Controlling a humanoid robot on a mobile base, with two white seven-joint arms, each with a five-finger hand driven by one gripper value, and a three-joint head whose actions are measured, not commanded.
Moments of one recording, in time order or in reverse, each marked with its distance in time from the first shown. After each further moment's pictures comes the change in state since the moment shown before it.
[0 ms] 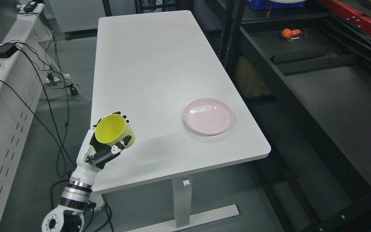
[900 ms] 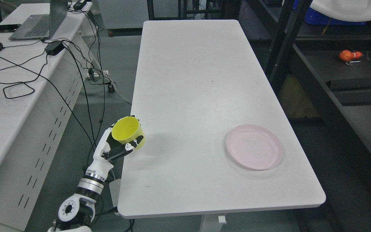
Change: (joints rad) left arm -0.104 0.000 -0.029 0.217 -0.034 0.000 0.003; right arm 0.000 0.000 0.000 0.000 0.000 0.000 0.000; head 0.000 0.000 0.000
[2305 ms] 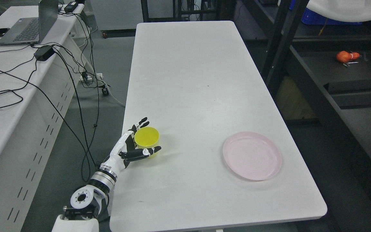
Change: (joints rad) left arm -0.090 0.000 -0.087 0.093 -0.228 0.164 0.019; right arm 0.000 0.000 0.000 0.000 0.000 0.000 -0.006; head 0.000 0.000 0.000
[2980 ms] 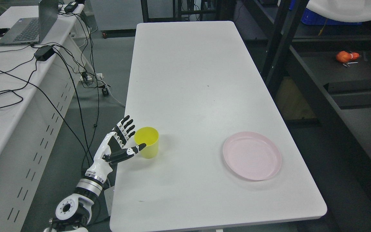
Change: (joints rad) left arm 0.084 0.000 0.085 -0.106 0.118 0.001 0.004; right arm 0.000 0.000 0.000 0.000 0.000 0.000 0.005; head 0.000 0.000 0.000
